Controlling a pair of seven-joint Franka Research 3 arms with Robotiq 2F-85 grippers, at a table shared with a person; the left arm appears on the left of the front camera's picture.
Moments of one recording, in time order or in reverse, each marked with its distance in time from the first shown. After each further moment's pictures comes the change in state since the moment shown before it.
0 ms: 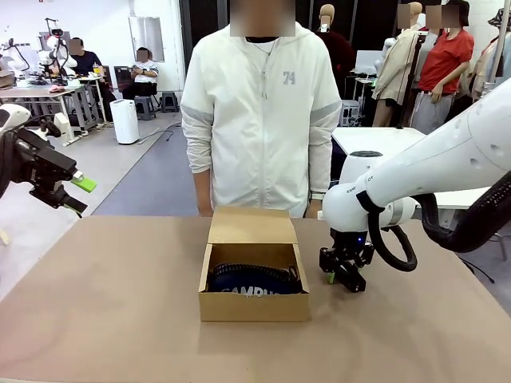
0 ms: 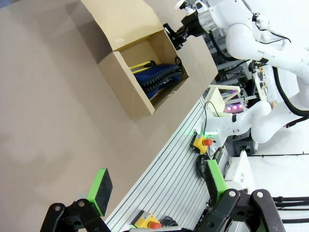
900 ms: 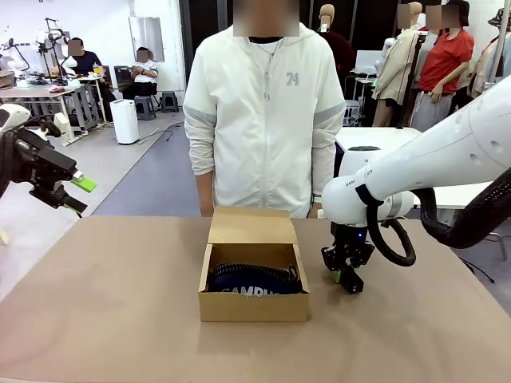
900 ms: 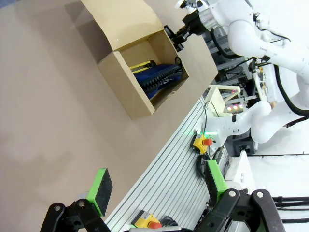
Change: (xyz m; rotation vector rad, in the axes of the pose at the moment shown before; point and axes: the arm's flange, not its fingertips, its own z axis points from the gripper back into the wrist) left arm 0.000 0.000 0.000 0.000 0.000 0.000; right arm 0.003 -0.001 0.013 -0.005 0.051 0.001
